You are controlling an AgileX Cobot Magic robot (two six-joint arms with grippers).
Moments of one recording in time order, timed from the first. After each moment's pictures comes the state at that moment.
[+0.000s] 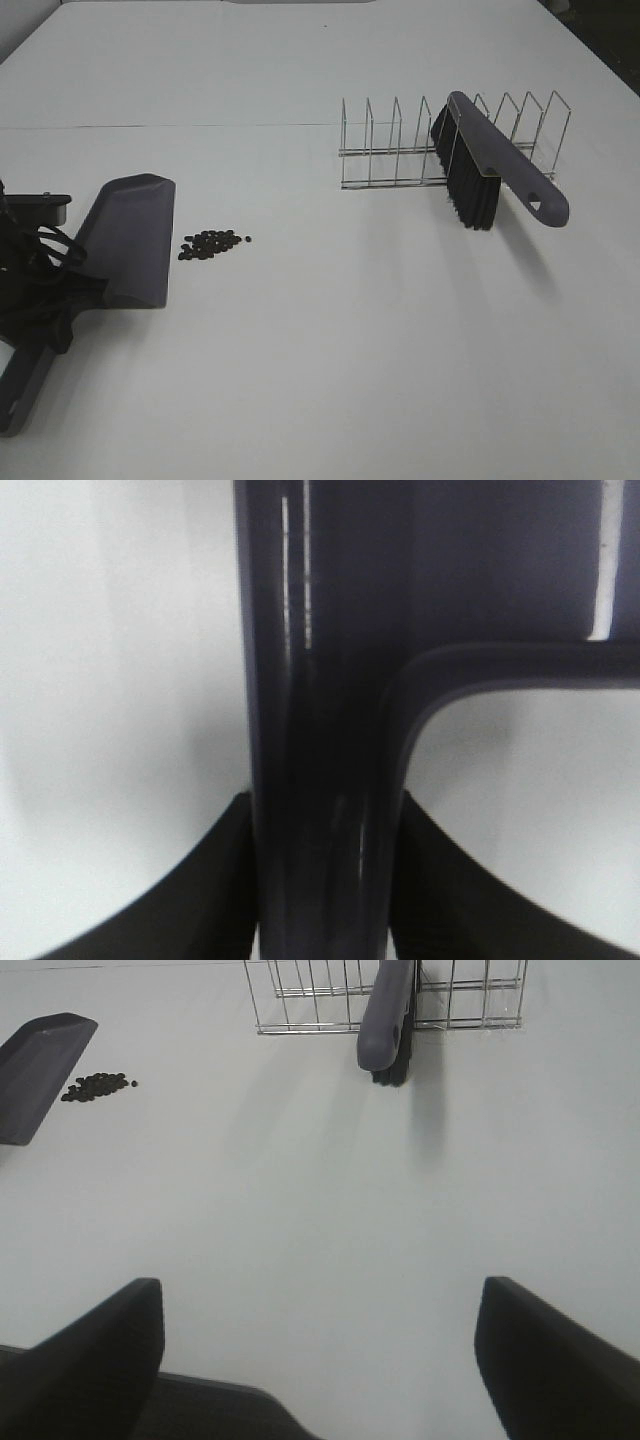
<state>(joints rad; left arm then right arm) -0.21 1.93 -0.91 -0.01 0.66 -0.21 0.04 0.00 -0.46 0.13 1.10 -0.02</state>
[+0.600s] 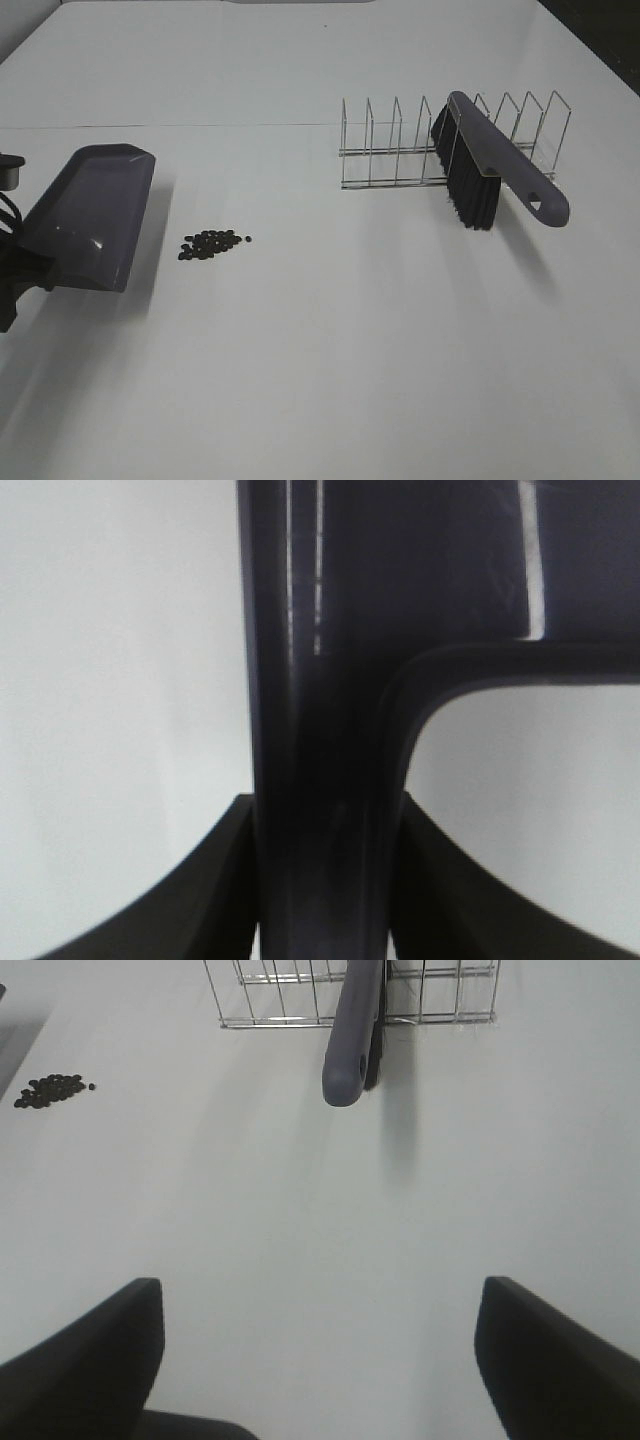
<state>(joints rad) -0.20 1.69 -0.89 0.10 0.83 -0.21 0.04 0.39 -0.58 0.09 0.97 -0.02</state>
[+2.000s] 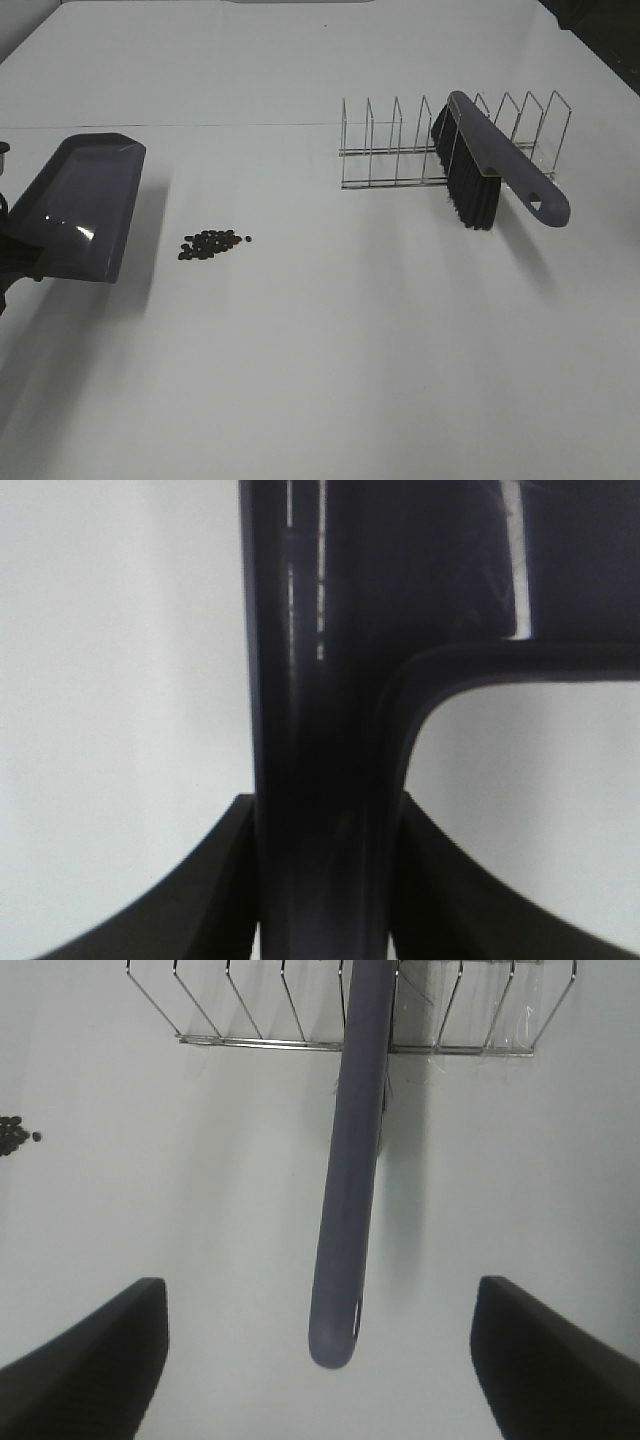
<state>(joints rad) -0.20 1.64 -0.89 0.11 0.85 -0.23 0.04 1.62 -1.61 0.09 1.22 -0.02</state>
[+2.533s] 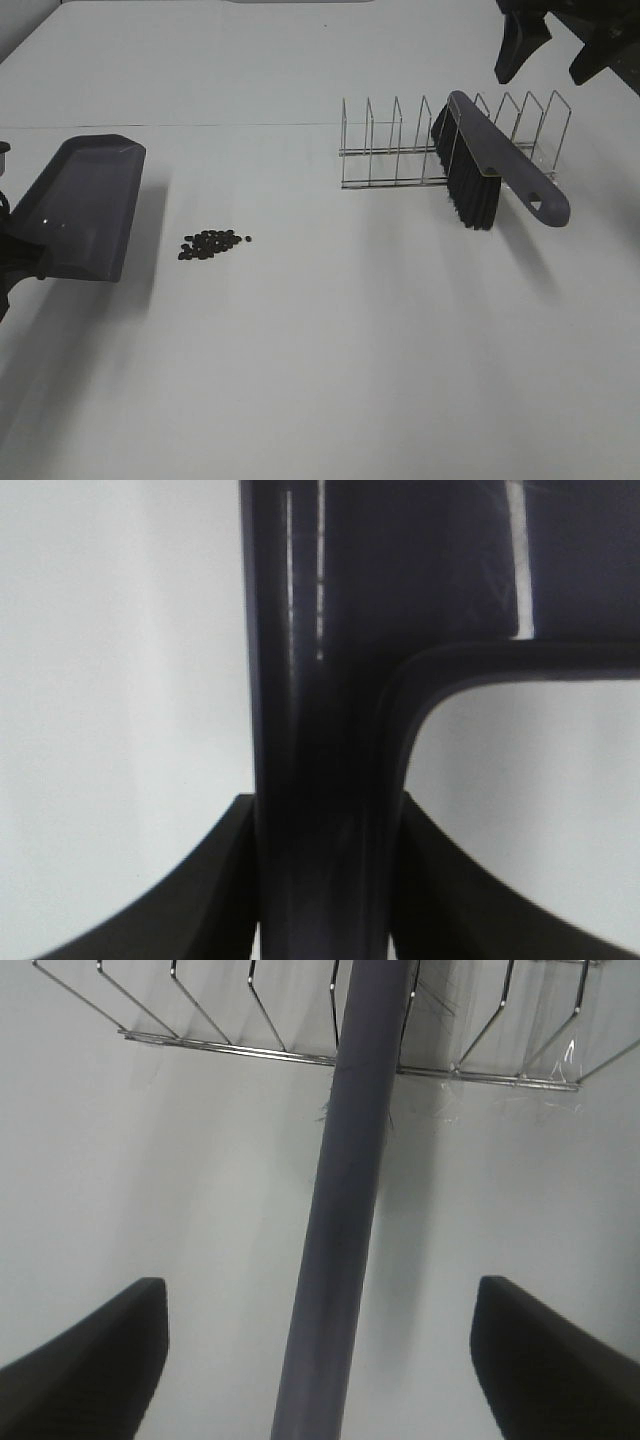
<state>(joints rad) -0.20 1.64 -0.89 0.09 0.85 -0.23 0.04 1.96 -1.79 0.09 1.18 -0.09</state>
